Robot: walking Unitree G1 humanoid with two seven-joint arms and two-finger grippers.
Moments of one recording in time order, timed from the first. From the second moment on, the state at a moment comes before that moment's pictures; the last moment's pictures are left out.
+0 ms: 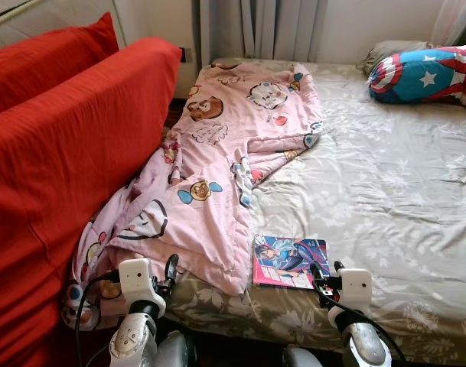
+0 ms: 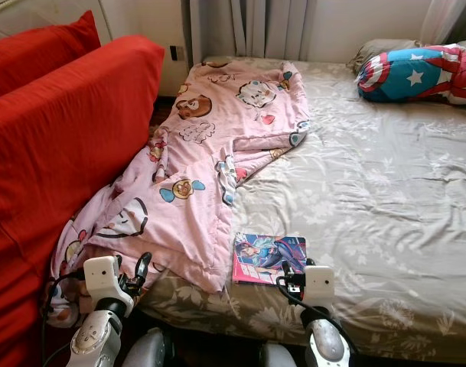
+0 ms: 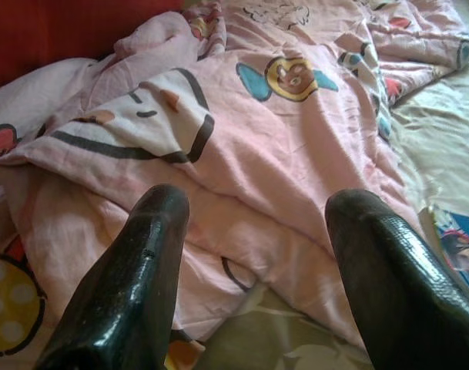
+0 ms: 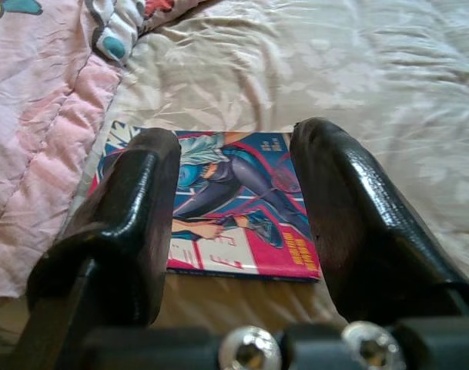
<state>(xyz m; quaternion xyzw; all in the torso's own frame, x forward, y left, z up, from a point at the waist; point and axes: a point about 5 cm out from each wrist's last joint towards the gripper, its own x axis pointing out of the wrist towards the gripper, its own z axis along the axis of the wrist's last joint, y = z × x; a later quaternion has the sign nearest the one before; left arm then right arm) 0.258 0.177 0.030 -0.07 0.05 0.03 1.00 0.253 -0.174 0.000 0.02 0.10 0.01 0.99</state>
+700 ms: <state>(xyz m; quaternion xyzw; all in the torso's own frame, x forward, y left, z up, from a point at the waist) 0.257 0.180 0.028 -0.06 0.06 0.03 1.00 0.255 -0.166 -0.003 0.03 0.11 0.01 0.99</state>
